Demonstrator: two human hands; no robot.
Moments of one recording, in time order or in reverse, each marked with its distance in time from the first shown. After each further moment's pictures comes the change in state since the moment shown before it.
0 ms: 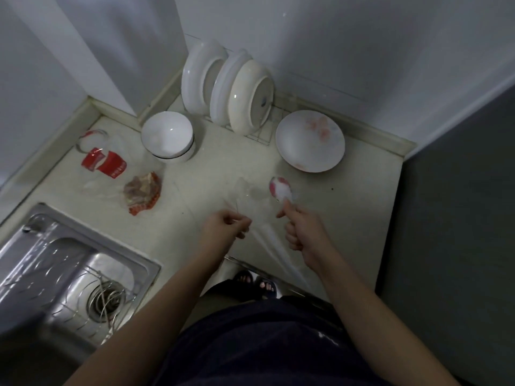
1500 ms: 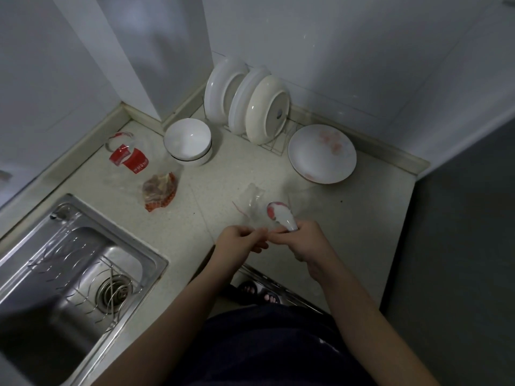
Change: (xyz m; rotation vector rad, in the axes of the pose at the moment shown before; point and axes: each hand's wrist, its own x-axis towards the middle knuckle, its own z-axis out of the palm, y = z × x) left_hand -0.049 0.017 0.011 -0.041 -0.049 -0.049; right_hand -0.018 0.001 0.002 -0.238 -0.127 -0.121
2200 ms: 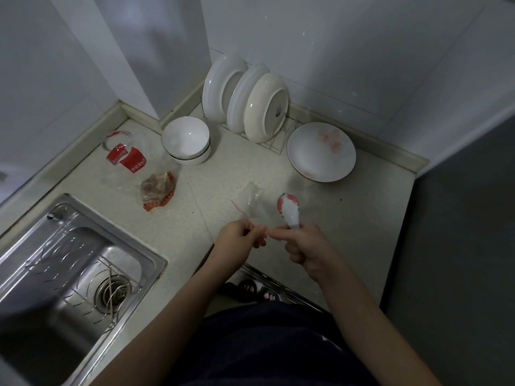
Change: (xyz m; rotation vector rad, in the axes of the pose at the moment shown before) left_hand 0.007 0.000 -0.002 0.224 -0.002 0.124; right_hand 0.004 0.005 -0.005 0.210 -0.096 0.203
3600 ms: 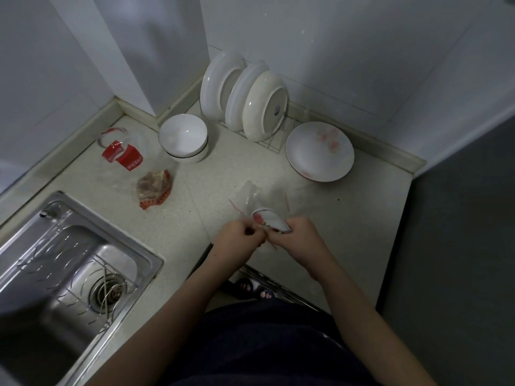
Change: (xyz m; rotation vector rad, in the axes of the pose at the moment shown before) left_hand 0.001 0.004 0.001 0.063 0.004 0.026; right_hand 0.001 0.000 0.008 -0.488 0.123 -0.355
